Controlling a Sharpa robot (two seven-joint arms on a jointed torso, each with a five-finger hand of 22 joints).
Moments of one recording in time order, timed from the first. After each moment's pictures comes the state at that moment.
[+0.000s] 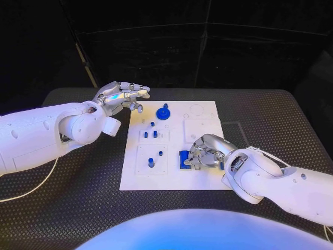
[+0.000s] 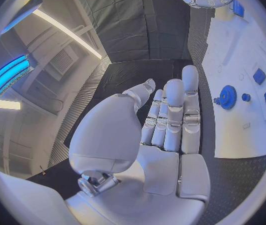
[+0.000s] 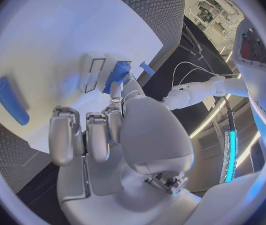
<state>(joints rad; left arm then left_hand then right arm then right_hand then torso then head) 1.24 -0.85 -0.18 1.43 0.01 -0.09 0.35 1.31 -0.07 0.39 0.00 0.05 0.94 0.19 0.20 0.07 1.03 0.11 0.34 0.09 1.24 0.02 1.03 0.50 0.16 1.29 0.12 0.30 1.02 0.76 -0.88 0.10 1.79 -1.44 -0.43 -0.37 1.42 0.01 -0.09 0.13 0.13 1.05 0.04 0.46 0.36 1.46 -0.03 1.34 1.39 1.46 -0.09 1.54 1.31 0.05 1.47 0.02 1.47 1.31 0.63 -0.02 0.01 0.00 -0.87</state>
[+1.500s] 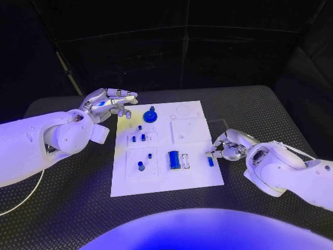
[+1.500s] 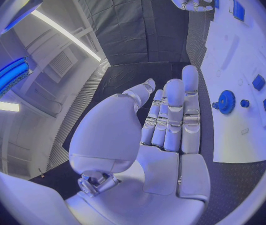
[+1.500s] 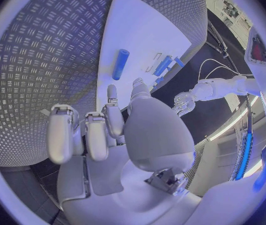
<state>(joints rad) 1.23 -0.84 -0.19 1.42 0.01 -0.09 0.34 1.31 -0.07 0.39 -0.01 0.05 0.94 0.19 0.20 0.07 1.03 0.11 0.34 0.09 1.24 0.03 1.03 0.49 0.16 1.29 0.12 0.30 1.02 0.76 -1.09 0.10 1.83 -1.44 -0.46 -0.49 1.30 0.00 -0.22 0.26 0.27 1.03 0.08 0.30 0.29 1.42 0.01 1.25 1.30 1.47 -0.06 1.52 1.31 0.05 1.46 0.05 1.44 1.31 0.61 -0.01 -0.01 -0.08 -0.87</state>
